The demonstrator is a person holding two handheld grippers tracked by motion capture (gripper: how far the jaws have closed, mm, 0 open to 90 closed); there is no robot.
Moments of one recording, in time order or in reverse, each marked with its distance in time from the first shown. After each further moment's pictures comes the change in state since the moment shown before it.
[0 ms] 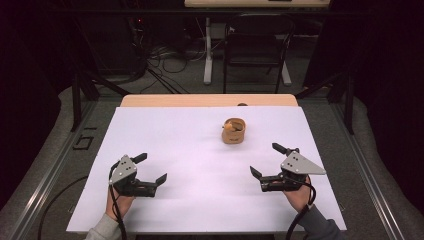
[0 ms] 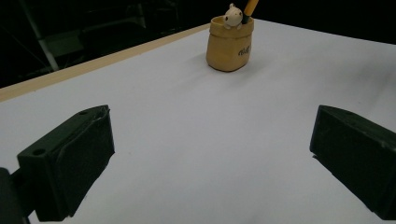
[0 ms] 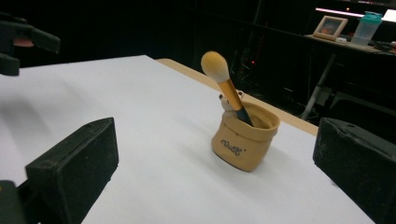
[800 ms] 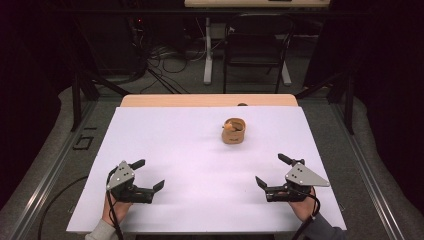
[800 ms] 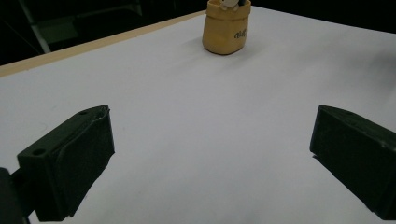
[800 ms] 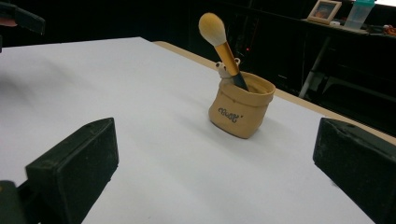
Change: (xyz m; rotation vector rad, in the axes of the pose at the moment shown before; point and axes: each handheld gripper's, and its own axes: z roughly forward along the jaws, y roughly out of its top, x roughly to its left) left arm -0.003 -0.014 -0.007 0.035 -0.011 -0.026; right arm 0.005 -0.026 -0.017 0.039 -0.022 0.008
